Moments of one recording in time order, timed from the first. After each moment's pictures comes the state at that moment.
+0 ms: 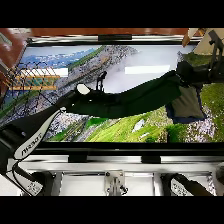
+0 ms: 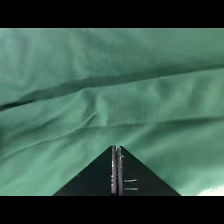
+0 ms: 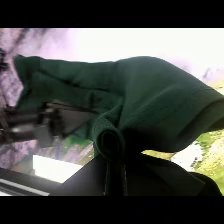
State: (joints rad) left arm -0.52 -1.80 1.43 0.54 -0.72 -1.22; right arm -0.15 -1.17 1.47 2.18 -1.36 -1.55
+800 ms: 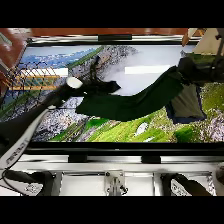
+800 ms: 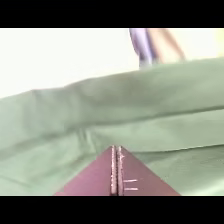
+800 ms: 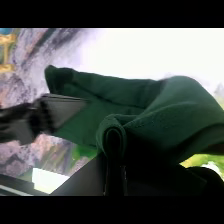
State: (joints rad) left arm -0.46 -1.64 1.44 0.48 -0.64 -1.14; right arm -0.11 -1.15 1.47 2.19 -1.30 -1.55
